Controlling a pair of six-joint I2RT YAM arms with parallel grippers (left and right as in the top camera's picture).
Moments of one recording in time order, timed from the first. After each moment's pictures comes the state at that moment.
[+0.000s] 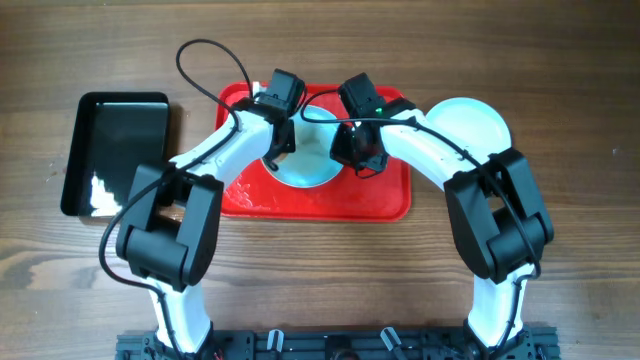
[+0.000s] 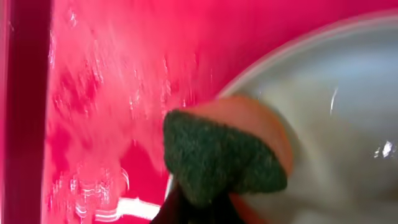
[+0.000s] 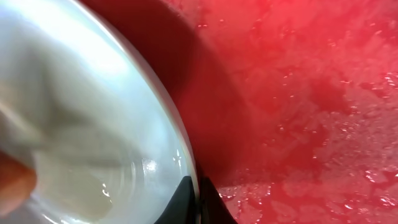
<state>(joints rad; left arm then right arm) -0.39 2.00 1.32 -0.62 -0.28 -0.42 0.48 2.06 1.38 -0.66 -0.17 0.79</state>
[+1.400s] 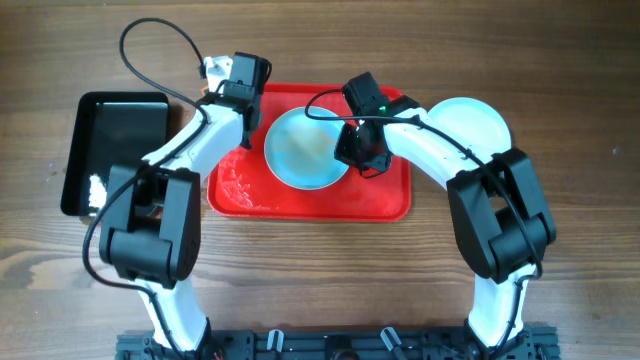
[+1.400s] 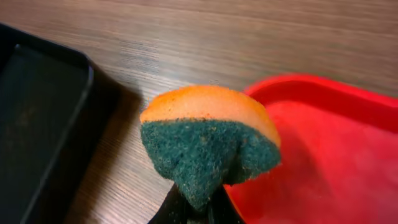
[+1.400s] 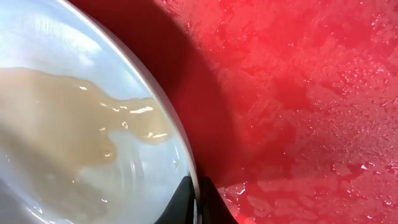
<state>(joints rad) -0.26 1.98 1.31 -0.43 -0.58 -0.42 0.47 2.06 1.38 -0.69 -0.16 0.79</state>
